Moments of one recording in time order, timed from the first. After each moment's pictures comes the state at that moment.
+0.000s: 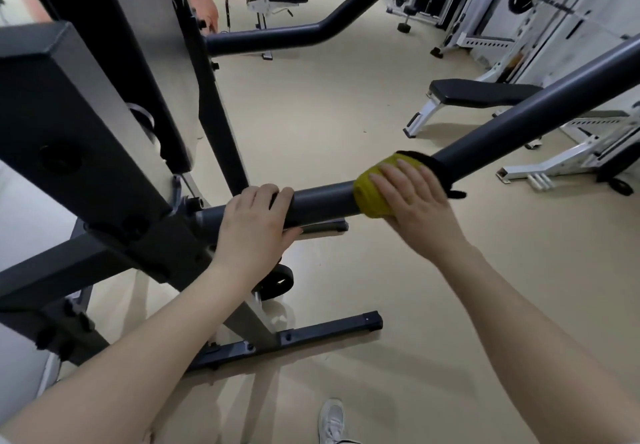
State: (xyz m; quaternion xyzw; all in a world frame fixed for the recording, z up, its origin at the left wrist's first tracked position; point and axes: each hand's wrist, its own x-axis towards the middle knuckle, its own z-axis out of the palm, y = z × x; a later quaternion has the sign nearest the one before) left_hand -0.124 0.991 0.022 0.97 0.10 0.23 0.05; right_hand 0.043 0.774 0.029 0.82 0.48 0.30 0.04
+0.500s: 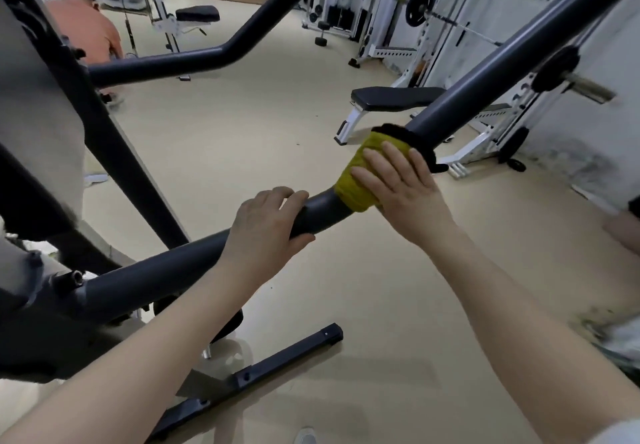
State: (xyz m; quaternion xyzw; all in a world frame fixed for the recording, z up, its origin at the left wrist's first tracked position) left_hand -0.030 0.932 0.050 0.96 -0.06 0.22 0.17; right_hand 0.091 0.709 0.079 0.81 0.41 0.39 0.16
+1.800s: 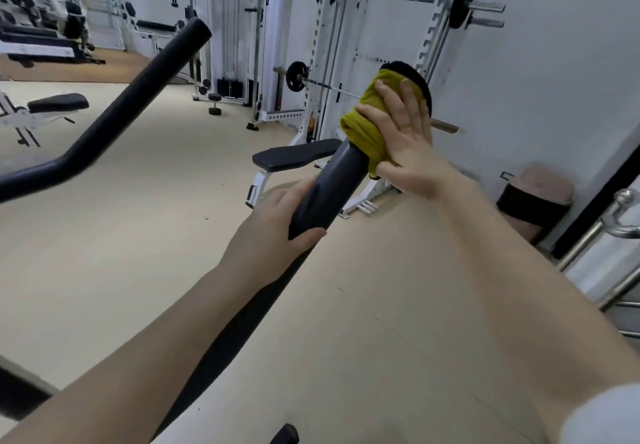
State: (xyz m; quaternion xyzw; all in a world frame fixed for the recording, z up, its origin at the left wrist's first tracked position) left_hand 0.113 0.821 0.175 0.87 -0.22 0.18 0.40; right_hand 0.184 0.597 0.260 0.91 0.27 0.31 -0.03
